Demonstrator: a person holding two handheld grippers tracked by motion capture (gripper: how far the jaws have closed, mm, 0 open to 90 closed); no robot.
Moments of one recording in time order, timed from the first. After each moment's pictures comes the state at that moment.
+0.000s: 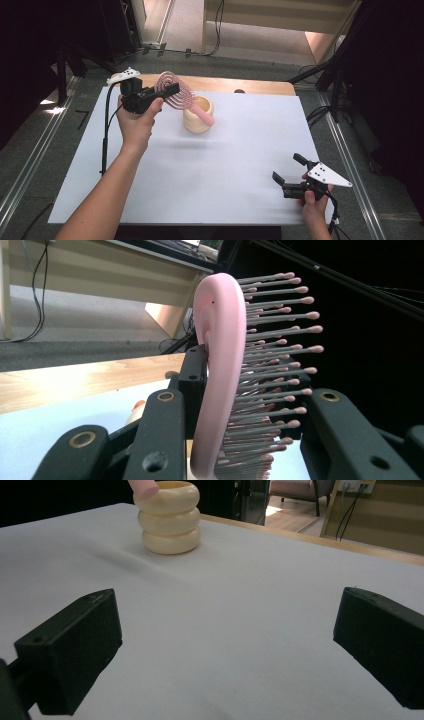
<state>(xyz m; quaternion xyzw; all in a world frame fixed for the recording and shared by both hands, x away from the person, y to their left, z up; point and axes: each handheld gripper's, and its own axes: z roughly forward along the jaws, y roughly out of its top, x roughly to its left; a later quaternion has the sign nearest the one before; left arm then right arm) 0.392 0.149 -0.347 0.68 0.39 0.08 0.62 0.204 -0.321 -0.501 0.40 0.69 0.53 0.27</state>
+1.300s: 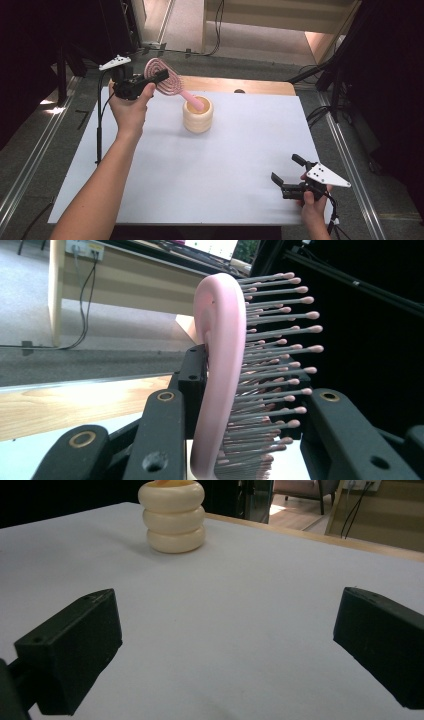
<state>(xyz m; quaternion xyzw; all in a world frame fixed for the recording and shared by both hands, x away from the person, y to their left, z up) 0.421 0.165 -0.338 0.66 0.43 0.12 0.61 0.204 -0.318 -0.502 0.40 0.70 0.53 0.26</state>
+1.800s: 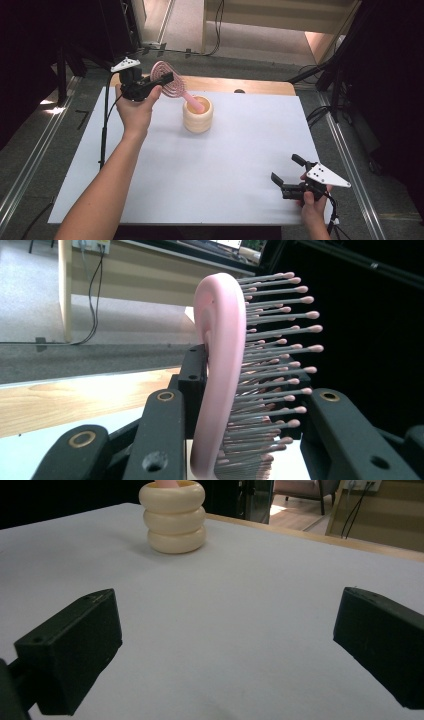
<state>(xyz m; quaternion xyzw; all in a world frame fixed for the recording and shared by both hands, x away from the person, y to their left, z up) 0.426 0.149 -0.349 0.67 0.43 0.14 0.59 0.203 -0.318 -0.502 0.40 0.70 0.53 0.26</state>
